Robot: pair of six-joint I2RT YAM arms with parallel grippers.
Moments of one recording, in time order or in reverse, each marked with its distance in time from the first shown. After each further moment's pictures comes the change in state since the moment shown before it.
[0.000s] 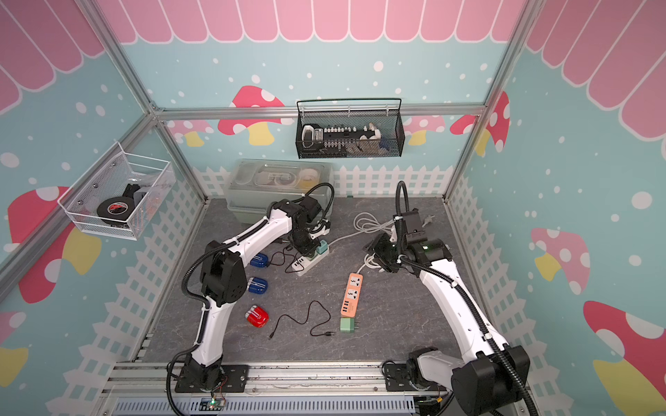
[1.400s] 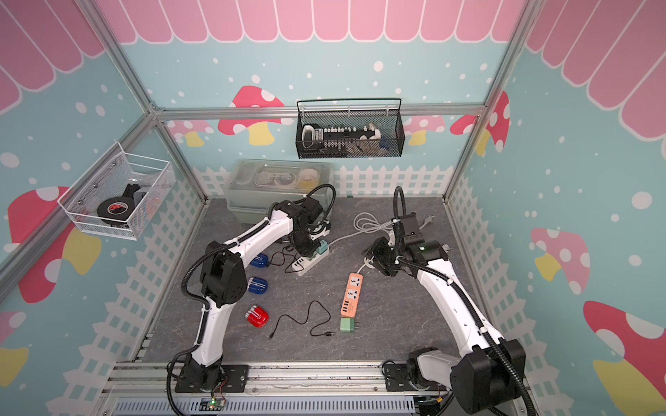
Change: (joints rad) left arm -0.012 -0.005 -0.013 0.005 -0.058 0.015; right arm -0.006 0.017 -0.054 0.027 -0.040 0.008
